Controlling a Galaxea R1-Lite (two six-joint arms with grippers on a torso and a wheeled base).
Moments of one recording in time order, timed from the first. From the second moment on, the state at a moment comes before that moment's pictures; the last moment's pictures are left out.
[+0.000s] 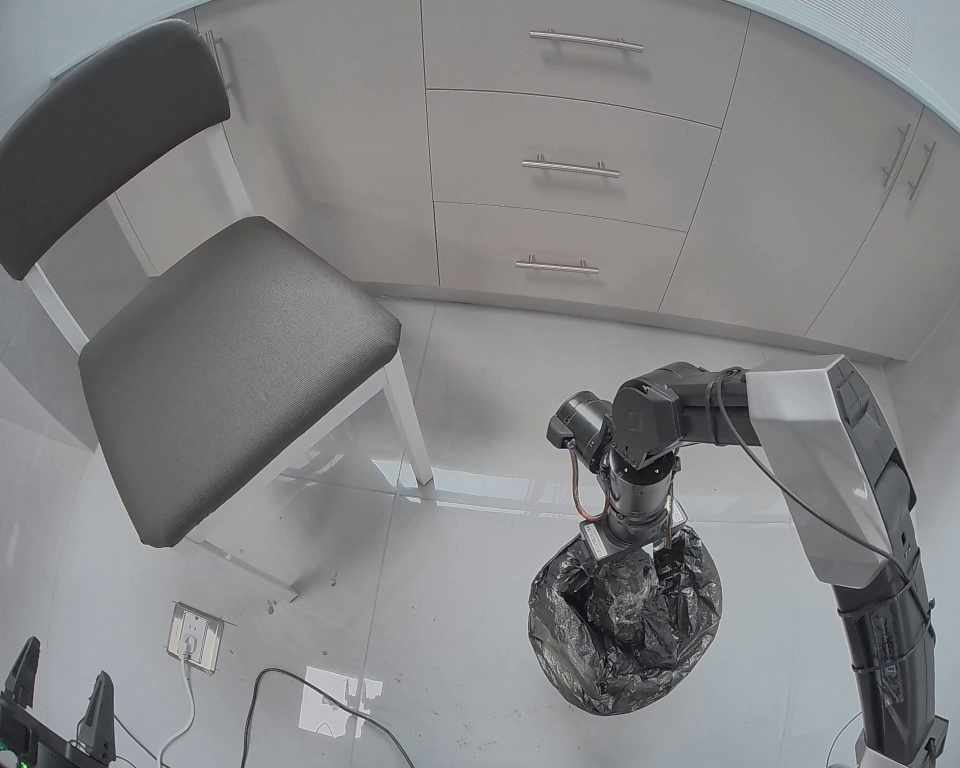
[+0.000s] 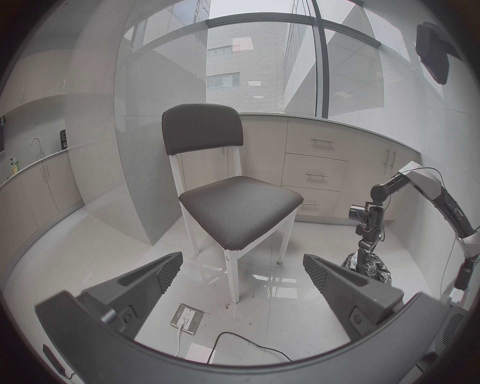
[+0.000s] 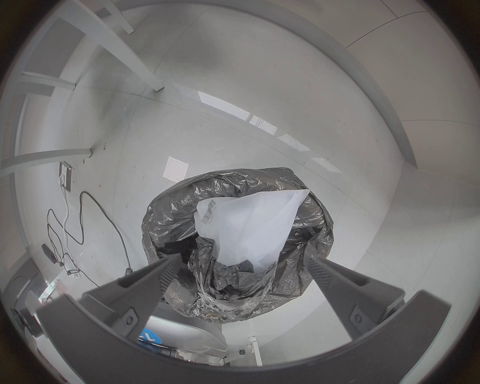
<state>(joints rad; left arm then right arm) 0.00 0.02 -0.02 0.00 0.02 -0.04 0.54 2.51 -2.00 0.91 -0.32 0.27</state>
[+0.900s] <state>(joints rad) 0.00 0.02 -0.02 0.00 0.02 -0.04 0.56 2.46 -2.00 0.89 -0.32 0.28</state>
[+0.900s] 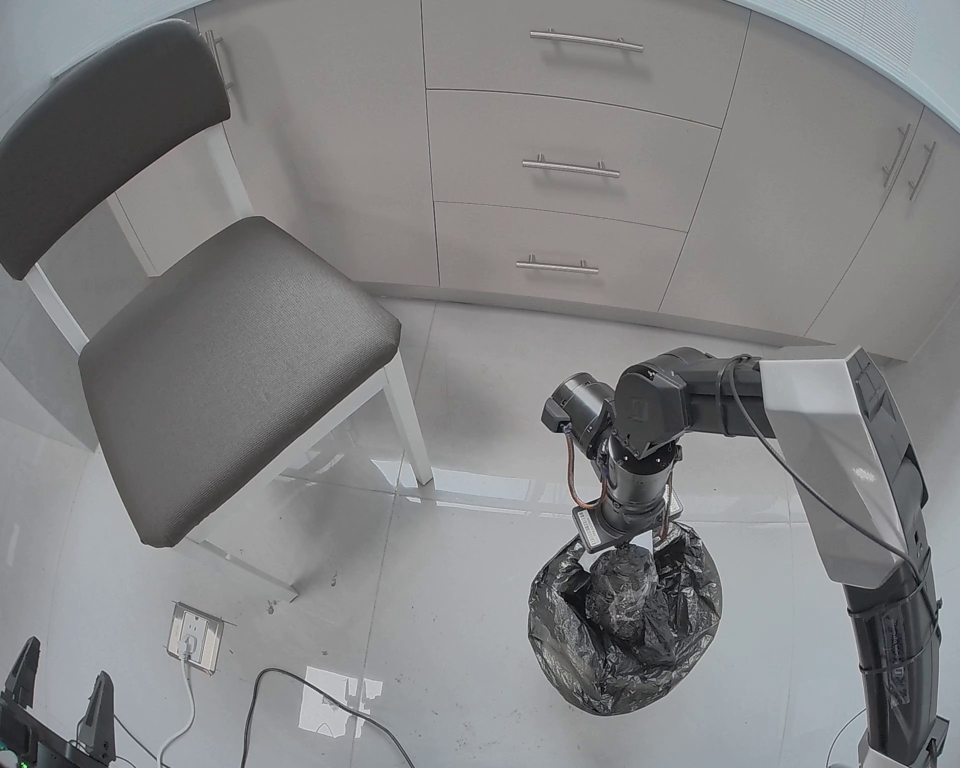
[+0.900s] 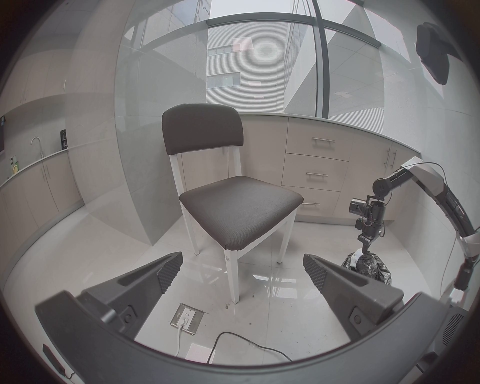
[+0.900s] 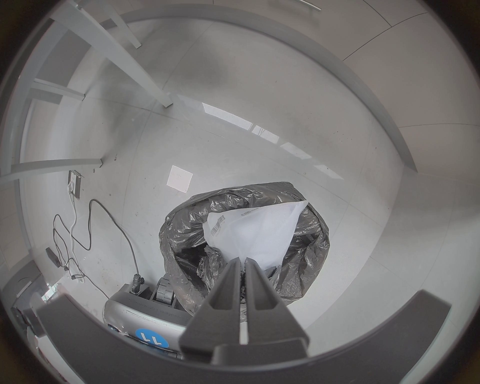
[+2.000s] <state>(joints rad) 0.00 0.02 -0.02 0.00 0.02 -0.04 0.57 2.47 -2.00 0.91 -0.34 0.28</state>
